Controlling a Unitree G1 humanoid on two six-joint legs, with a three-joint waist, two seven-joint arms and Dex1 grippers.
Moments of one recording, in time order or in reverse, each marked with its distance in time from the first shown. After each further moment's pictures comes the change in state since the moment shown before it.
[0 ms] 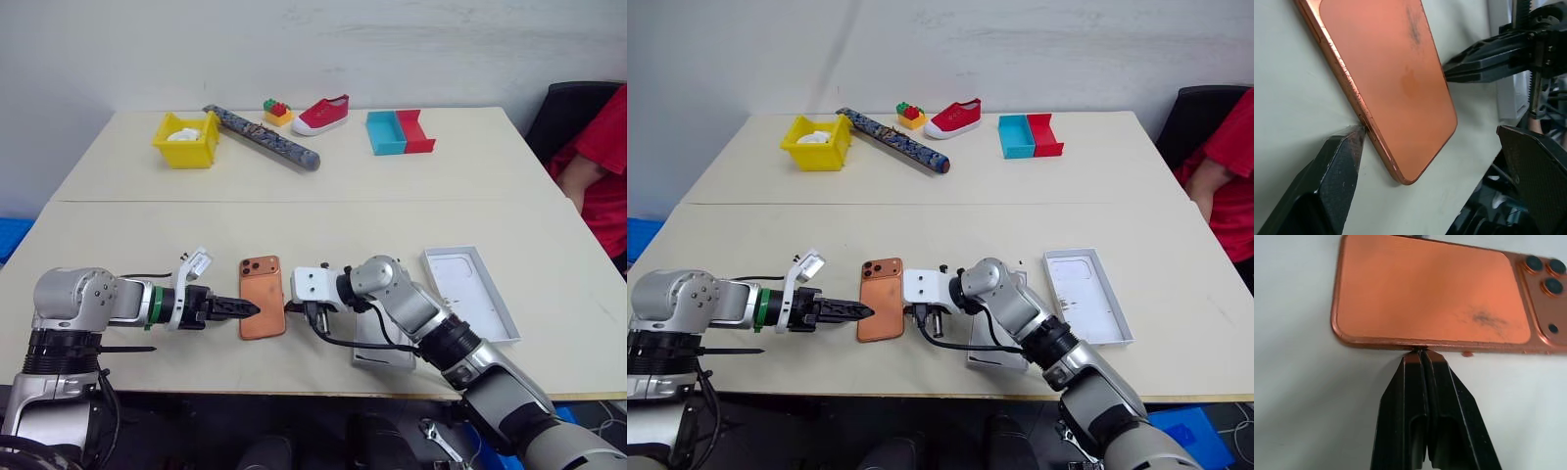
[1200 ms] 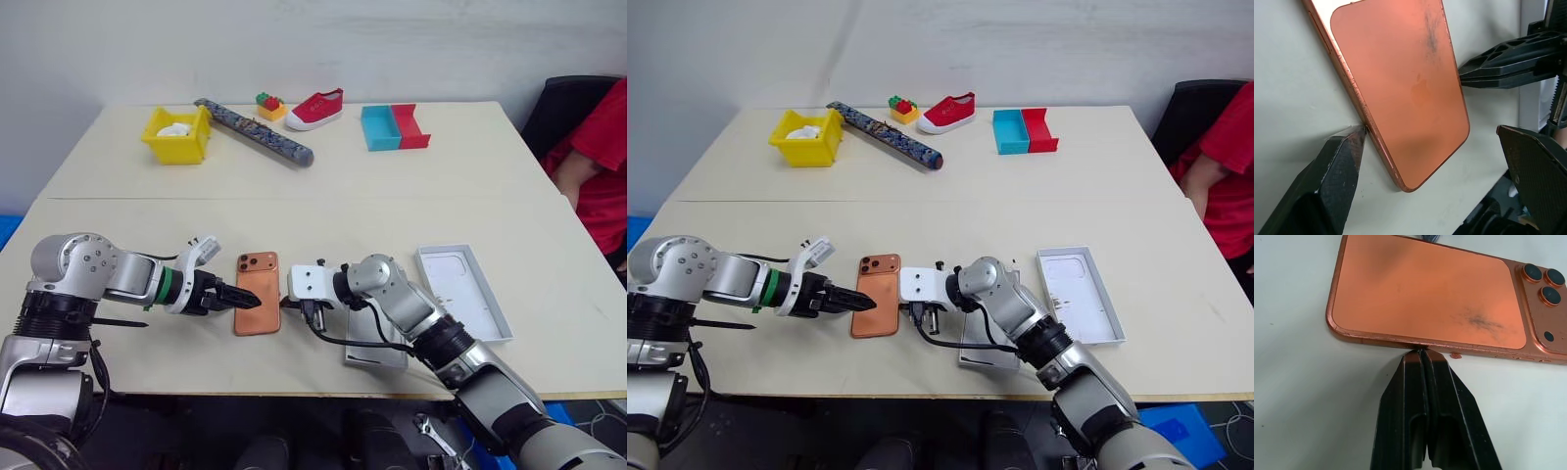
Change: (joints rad) left arm -0.188 0.067 -0.153 0.099 -0.293 0.036 0.431; right arm -0.002 0.044 -0.032 0.053 -0.046 -0.069 -0.002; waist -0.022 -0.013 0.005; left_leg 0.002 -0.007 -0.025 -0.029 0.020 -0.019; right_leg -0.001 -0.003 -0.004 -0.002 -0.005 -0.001
